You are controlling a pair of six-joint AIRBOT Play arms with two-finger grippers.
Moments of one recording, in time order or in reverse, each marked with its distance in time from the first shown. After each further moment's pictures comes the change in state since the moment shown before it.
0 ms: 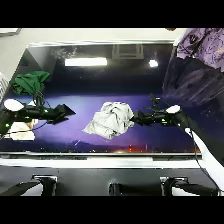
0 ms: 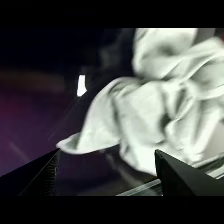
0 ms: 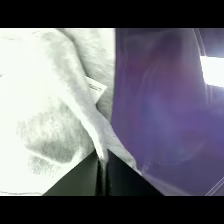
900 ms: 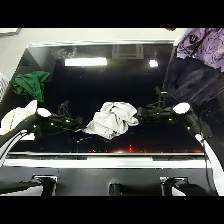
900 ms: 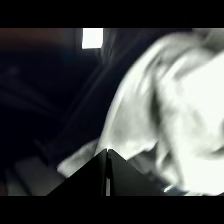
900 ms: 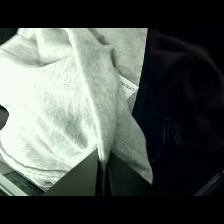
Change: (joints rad) left arm -0.149 -0.217 -0.060 -0.090 0.137 0.138; right arm 0.006 0.209 0.014 -0.164 0.011 0.131
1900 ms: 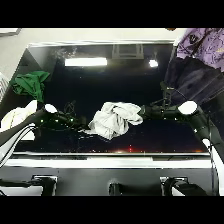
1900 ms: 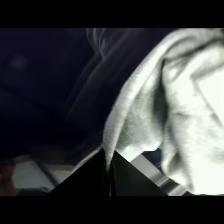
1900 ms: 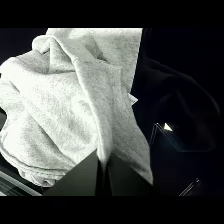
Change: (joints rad) left arm -0.056 -0.141 0.095 0.021 -0.105 0.010; right arm 0.000 0.084 0.021 -0.117 -0.002 0.079
